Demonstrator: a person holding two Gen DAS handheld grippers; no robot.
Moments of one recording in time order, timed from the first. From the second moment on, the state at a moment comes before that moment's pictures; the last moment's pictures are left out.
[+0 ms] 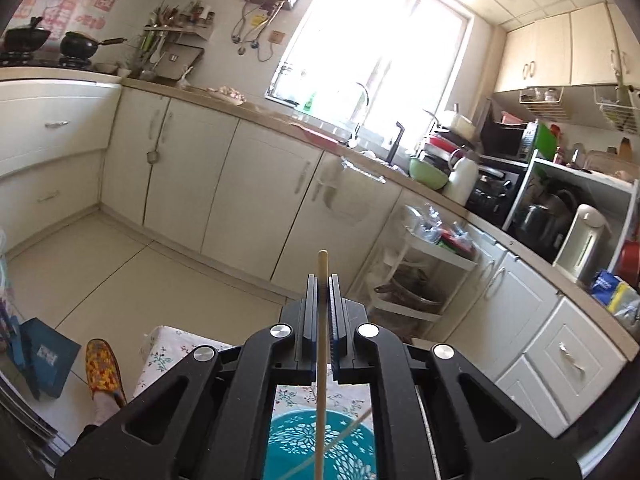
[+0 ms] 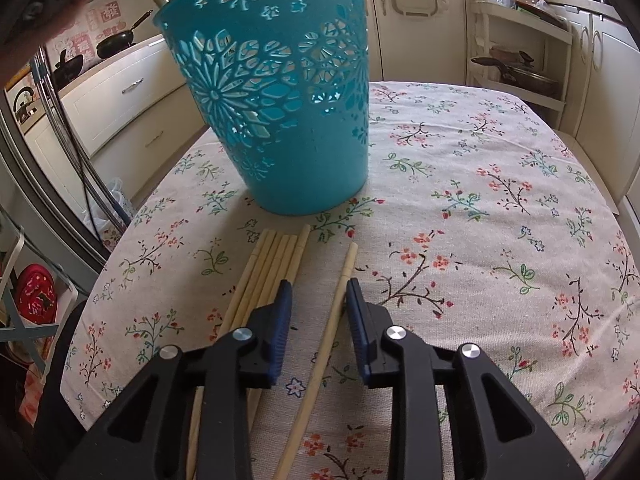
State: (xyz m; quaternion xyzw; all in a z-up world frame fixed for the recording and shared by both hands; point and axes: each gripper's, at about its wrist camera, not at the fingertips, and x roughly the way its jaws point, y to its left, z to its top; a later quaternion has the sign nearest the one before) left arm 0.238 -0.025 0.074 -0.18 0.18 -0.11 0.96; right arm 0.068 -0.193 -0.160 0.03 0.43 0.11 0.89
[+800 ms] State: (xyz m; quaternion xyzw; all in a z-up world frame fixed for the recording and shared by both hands) left arm 0.139 0.041 0.009 -0.12 0.22 -0.03 0.97; right arm 0.065 -0.193 -0.160 0.03 0.43 0.11 0.90
